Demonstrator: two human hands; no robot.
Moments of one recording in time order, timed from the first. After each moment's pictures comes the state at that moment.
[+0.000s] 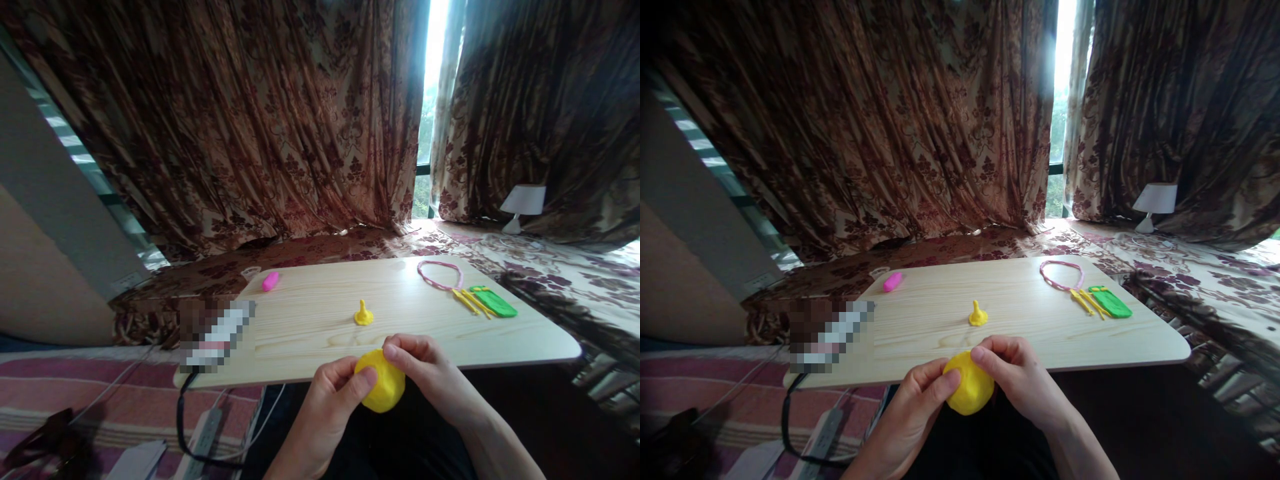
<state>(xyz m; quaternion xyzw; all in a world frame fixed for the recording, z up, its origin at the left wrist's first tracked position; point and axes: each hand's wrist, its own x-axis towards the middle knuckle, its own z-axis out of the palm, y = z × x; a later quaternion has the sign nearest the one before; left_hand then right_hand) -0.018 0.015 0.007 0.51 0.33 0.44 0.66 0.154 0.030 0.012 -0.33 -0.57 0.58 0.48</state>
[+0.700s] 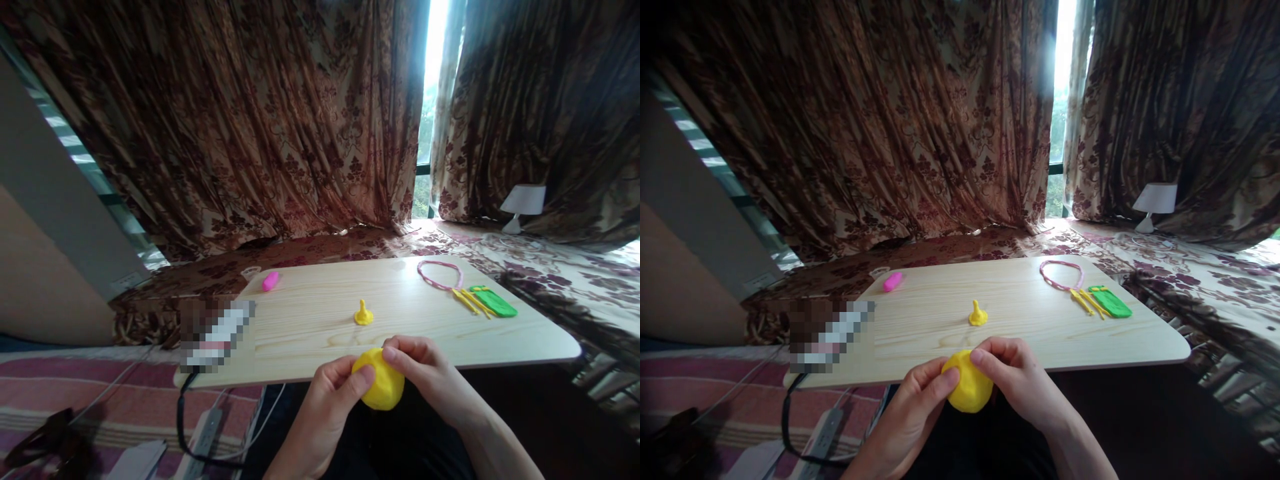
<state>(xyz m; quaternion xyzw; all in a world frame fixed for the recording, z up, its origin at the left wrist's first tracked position) -0.012 0.012 0.014 0.48 0.33 0.47 0.66 0.153 0.028 0.010 -0.33 -0.56 0.59 0.47</state>
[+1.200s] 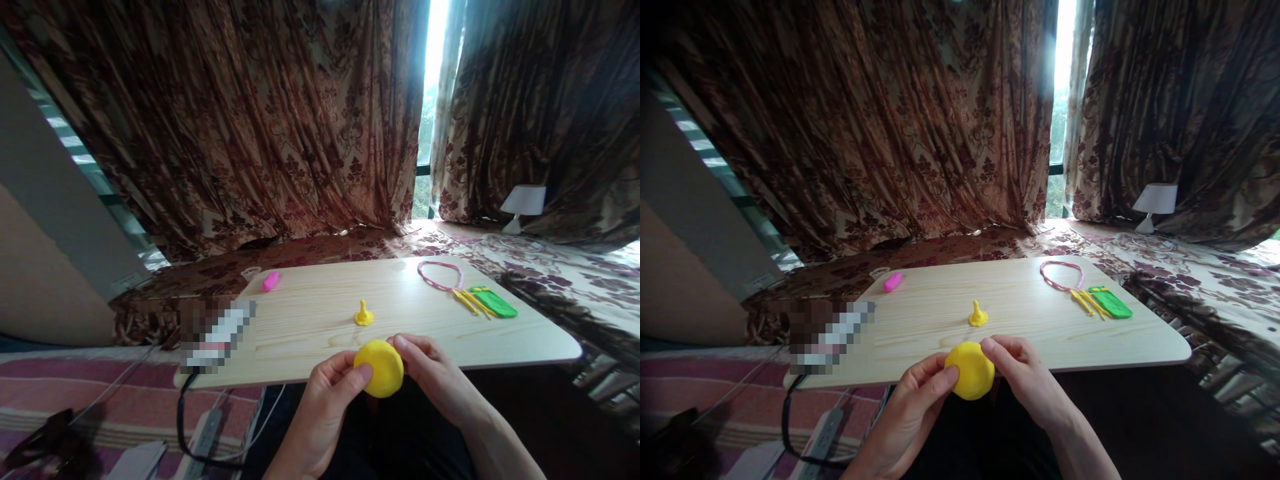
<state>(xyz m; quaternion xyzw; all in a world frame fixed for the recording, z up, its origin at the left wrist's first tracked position) -0.012 0.013 0.014 0.44 0.32 0.49 0.68 0.155 0.031 0.004 -0.32 -0.54 0.59 0.50</state>
